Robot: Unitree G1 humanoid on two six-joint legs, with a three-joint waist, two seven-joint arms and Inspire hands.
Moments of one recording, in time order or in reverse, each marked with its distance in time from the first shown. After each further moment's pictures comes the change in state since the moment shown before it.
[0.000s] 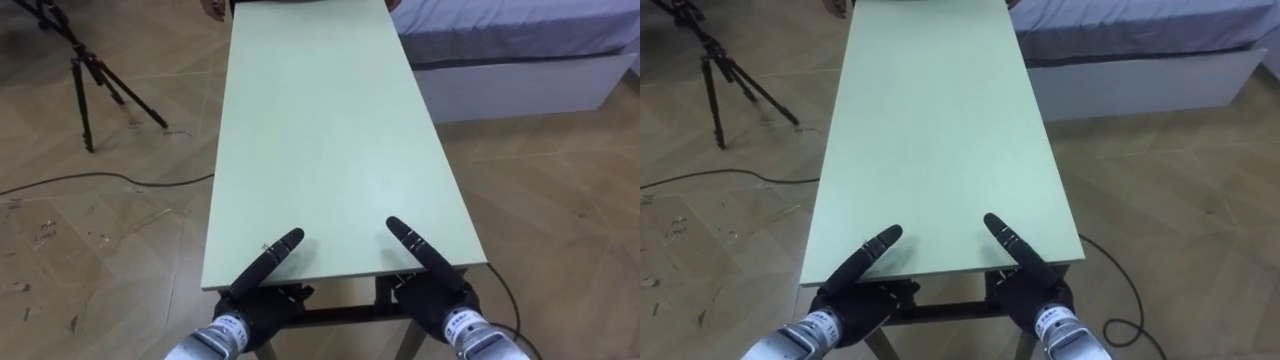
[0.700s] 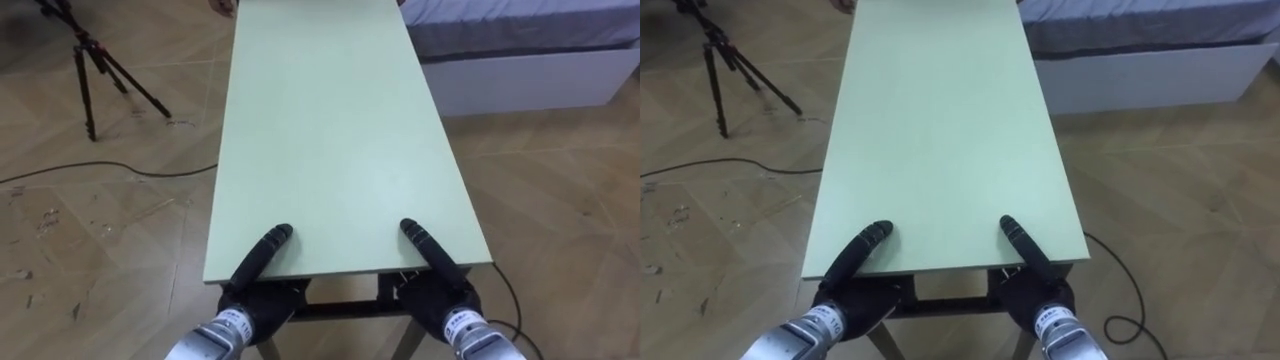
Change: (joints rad) left arm 0.004 -0.028 0.009 -0.034 -0.029 -0.019 0.019; right arm 0.005 0.017 0.004 -0.010 -0.028 -0.037 -0.033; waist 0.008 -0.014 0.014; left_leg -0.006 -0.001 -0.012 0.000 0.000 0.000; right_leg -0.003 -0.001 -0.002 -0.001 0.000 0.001
